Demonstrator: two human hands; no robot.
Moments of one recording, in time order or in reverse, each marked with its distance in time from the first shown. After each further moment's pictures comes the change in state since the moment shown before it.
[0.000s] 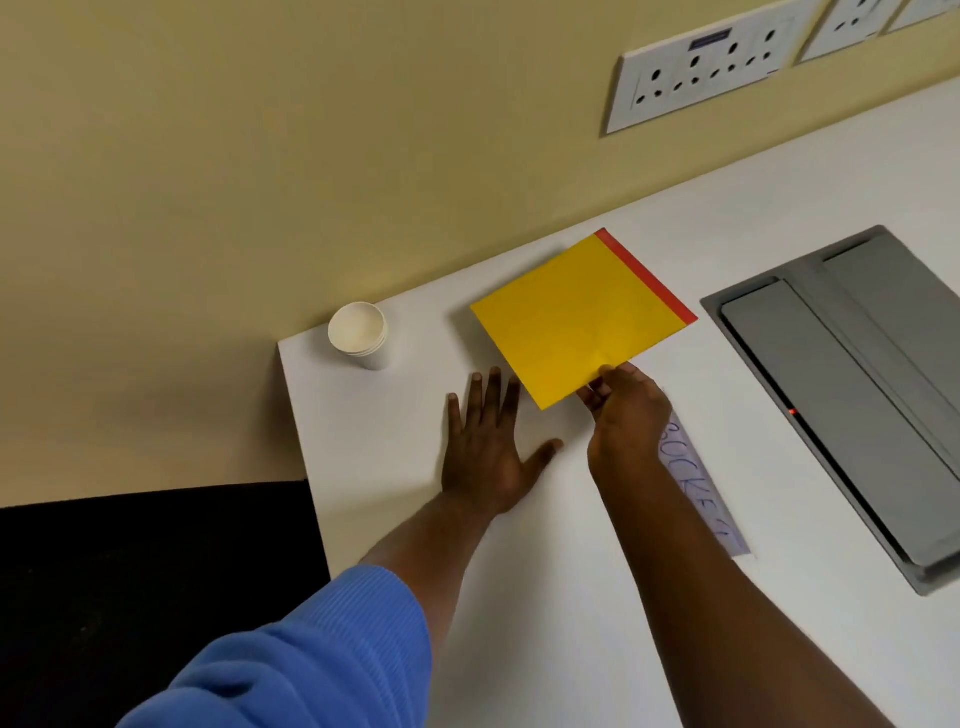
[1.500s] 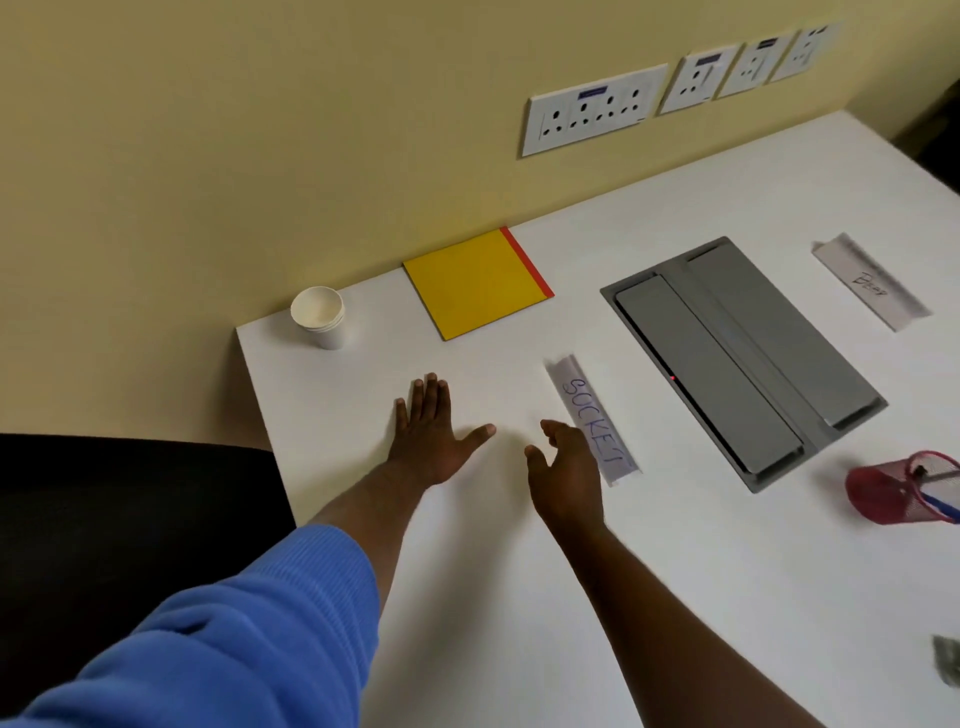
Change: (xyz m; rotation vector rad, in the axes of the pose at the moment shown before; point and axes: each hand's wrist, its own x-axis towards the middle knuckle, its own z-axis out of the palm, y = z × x) left_hand -0.039 0.007 -0.043 -0.160 -0.432 -0.099; right_hand -0.107 0.018 -0.126 -1.106 -0.195 -0.451
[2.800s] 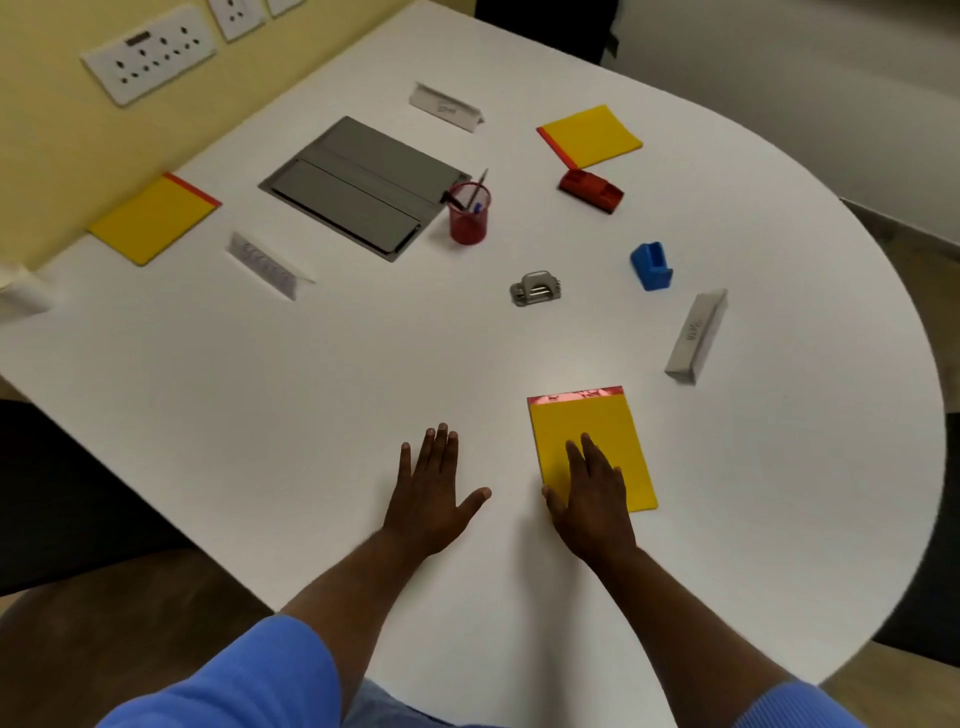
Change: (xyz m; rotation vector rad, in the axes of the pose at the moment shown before) left_hand -0.466 0.275 0.292 0.398 -0.086 0.599; right_hand -0.478 0.379 -0.303 -0.384 0.082 0.280
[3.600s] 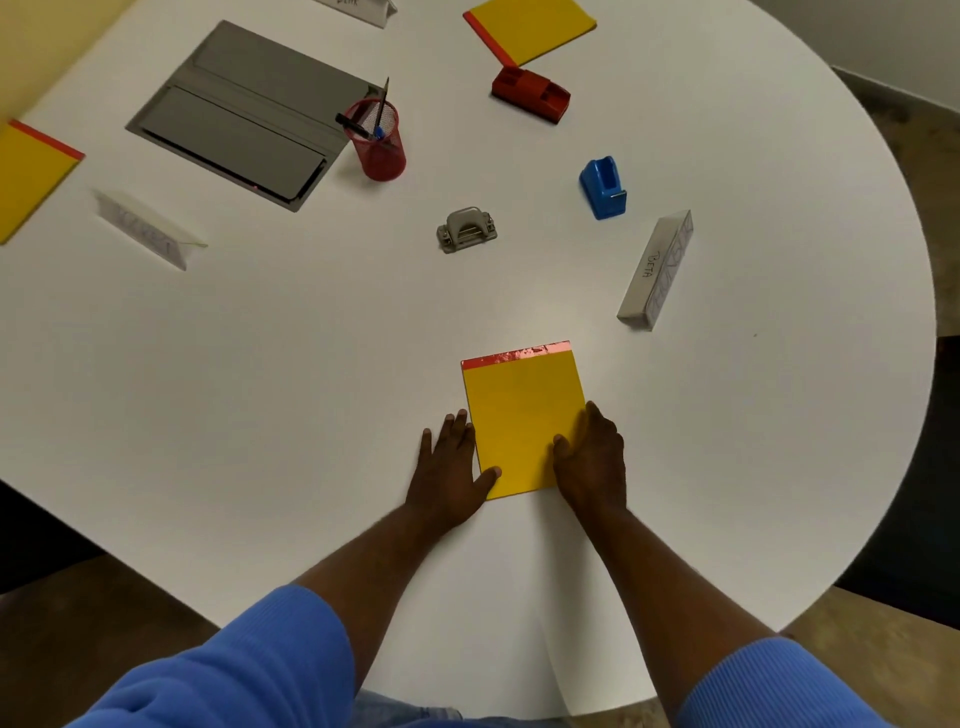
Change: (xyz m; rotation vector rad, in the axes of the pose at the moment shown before) left_hand 0.069 0.106 0.058 -0.150 -0.197 0.044; right_hand 0.043 0.101 -0.003 0.408 0.034 0.368
